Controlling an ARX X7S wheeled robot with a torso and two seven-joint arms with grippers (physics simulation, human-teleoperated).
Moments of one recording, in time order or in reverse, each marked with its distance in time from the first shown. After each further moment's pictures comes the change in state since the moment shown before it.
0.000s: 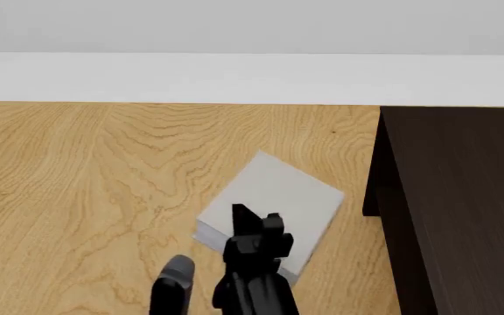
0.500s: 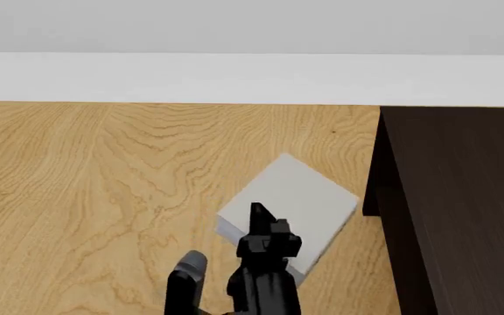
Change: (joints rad) left arm 0.000 0.000 0.010 -0.009 0.005 0.015 0.006; right arm -0.062 -0.112 0.037 0.345 -0.005 -0.136 0.122
